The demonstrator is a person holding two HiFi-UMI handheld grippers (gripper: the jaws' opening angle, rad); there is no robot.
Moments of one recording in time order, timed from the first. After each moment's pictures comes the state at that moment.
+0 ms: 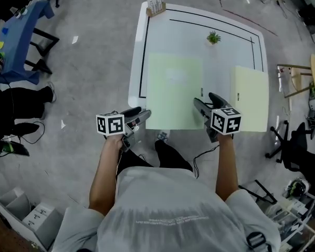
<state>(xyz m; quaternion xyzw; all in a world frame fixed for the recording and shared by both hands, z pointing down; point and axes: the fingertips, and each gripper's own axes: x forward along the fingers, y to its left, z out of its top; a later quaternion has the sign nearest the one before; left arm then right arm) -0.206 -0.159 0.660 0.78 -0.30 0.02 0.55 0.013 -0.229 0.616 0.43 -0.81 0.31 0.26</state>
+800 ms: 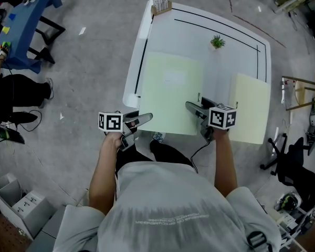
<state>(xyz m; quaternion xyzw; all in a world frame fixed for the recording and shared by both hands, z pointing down) -0.164 -0.152 0.680 0.75 -0.25 -0.05 0.61 0.002 -0.236 0.671 0.31 -0.82 0.43 0.22</state>
